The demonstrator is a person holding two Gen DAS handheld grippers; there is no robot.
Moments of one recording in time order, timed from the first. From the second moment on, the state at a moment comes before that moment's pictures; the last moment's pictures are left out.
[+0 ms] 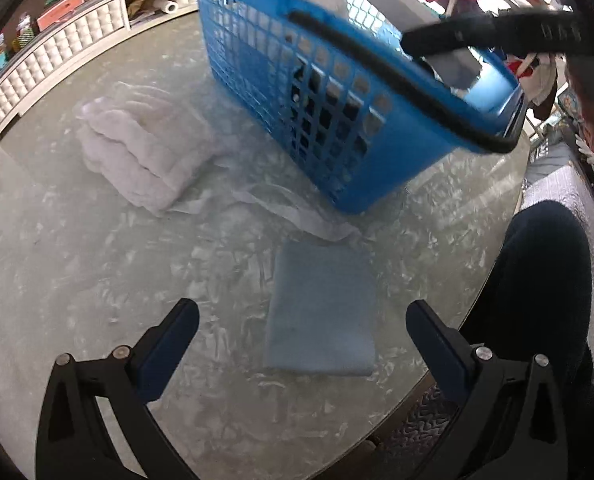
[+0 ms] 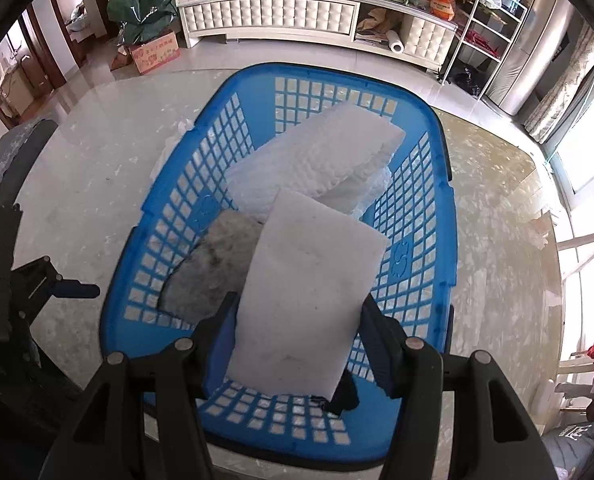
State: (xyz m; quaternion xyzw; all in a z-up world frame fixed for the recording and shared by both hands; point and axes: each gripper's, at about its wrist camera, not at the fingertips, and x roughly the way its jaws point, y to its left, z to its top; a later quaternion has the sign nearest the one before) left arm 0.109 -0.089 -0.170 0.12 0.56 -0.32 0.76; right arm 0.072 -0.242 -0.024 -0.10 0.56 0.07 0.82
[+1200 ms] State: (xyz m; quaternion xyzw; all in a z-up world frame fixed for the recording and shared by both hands) left arm 0.088 -0.099 -0.183 0.11 0.56 -0.35 0.74; right arm 0.078 -0.262 -0.015 -0.09 0.57 0.06 0.82
